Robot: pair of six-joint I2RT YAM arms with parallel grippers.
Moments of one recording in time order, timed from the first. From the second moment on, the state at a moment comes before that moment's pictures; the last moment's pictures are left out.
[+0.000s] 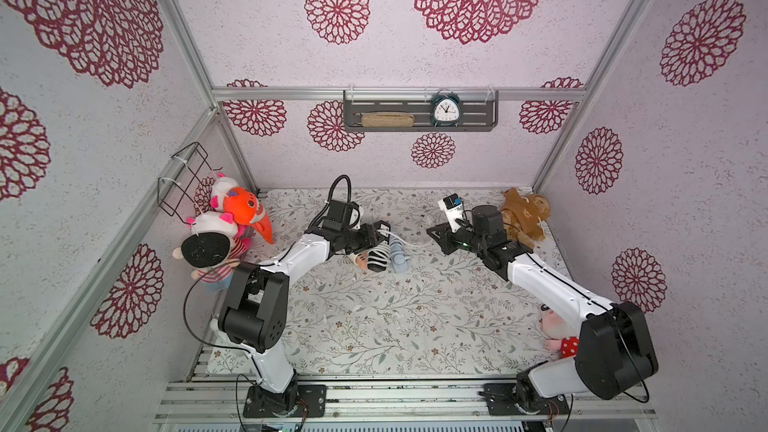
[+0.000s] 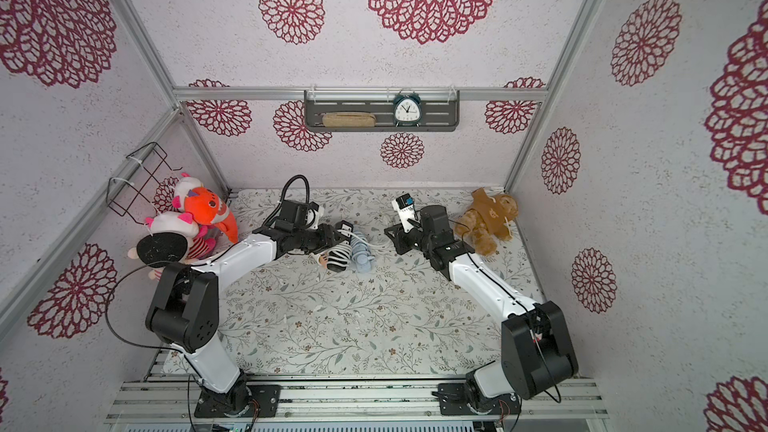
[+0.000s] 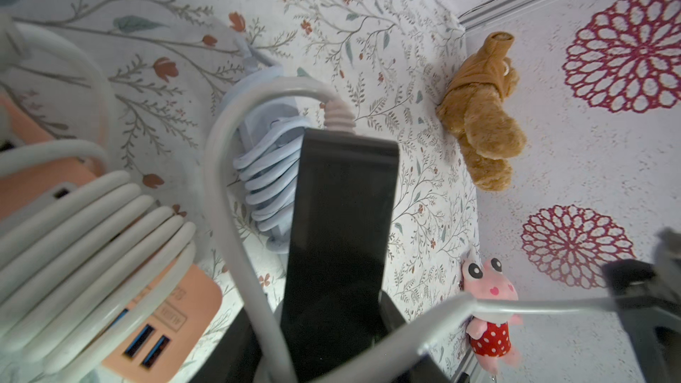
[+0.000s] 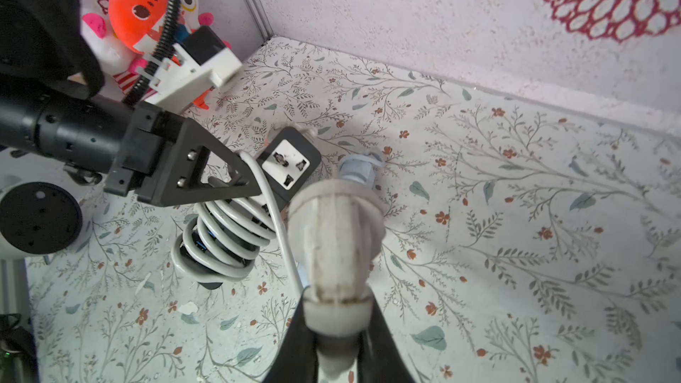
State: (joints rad) left arm -0.36 1.75 1.20 -0.21 0.44 -0.62; right arm 0.42 1.43 1.01 -0.07 -0.37 0.12
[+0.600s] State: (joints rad) left arm -0.47 1.78 1.29 -0.29 0.49 -0.37; right arm 0.41 1.53 1.31 -0.11 -0.38 0.29
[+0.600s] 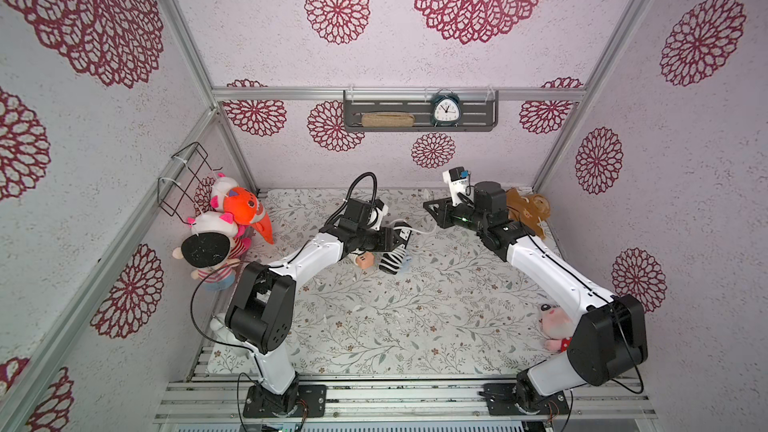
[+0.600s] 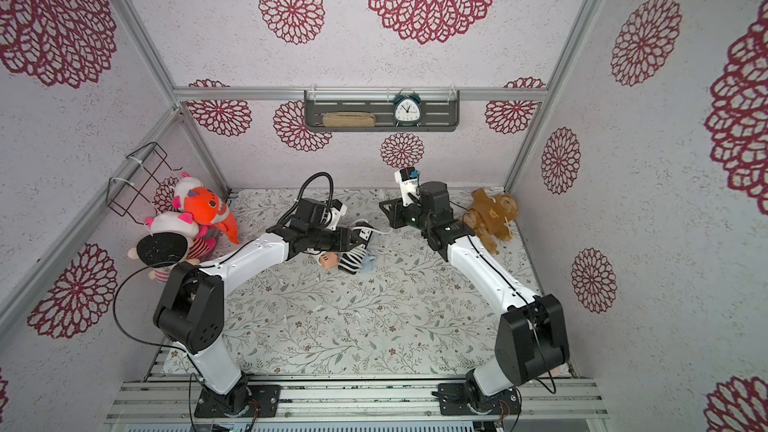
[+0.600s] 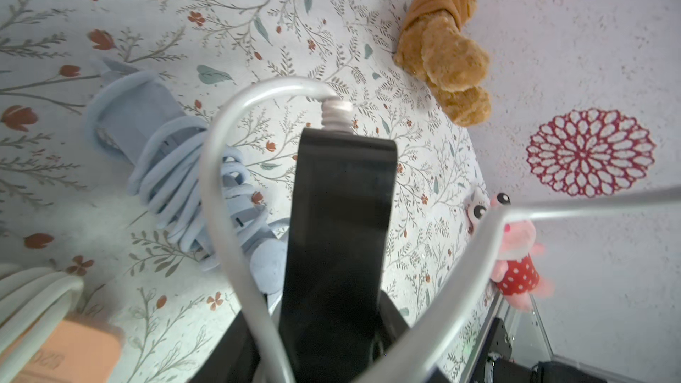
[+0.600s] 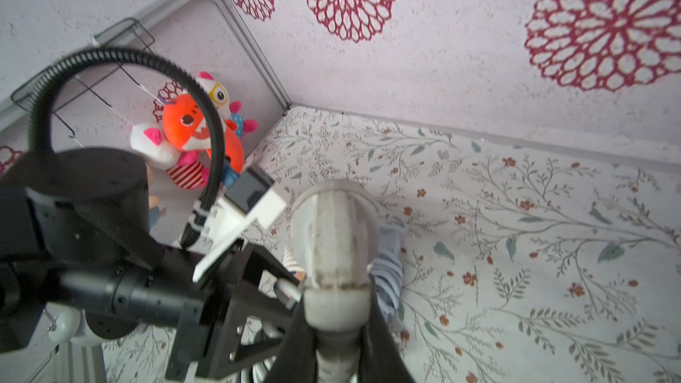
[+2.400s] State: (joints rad) left arm -0.44 1.77 1.07 0.38 0.55 -0.87; right arm 0.28 1.50 0.97 0.03 -0.79 0.55
